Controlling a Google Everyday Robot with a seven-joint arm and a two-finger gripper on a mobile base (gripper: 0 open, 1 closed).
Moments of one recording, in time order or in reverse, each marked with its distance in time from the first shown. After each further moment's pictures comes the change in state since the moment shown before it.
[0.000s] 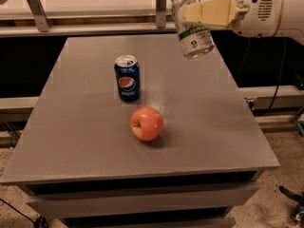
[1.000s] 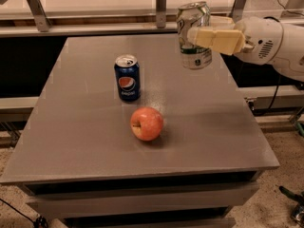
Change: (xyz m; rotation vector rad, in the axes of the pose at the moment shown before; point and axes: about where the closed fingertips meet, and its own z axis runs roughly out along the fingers) arm 0.024 0.009 -0.015 -0.324 -0.235 -0.353
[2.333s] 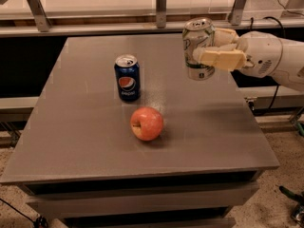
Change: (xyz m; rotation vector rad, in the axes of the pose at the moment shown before) arm 0.030 -0.003 -0.020 -0.041 -0.006 -0.173
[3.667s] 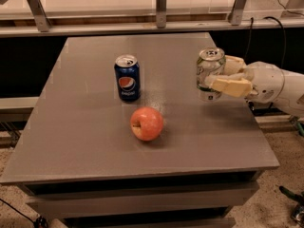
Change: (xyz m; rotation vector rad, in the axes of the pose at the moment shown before) arm 0.060 0.004 -0.048 0.021 -0.056 -0.019
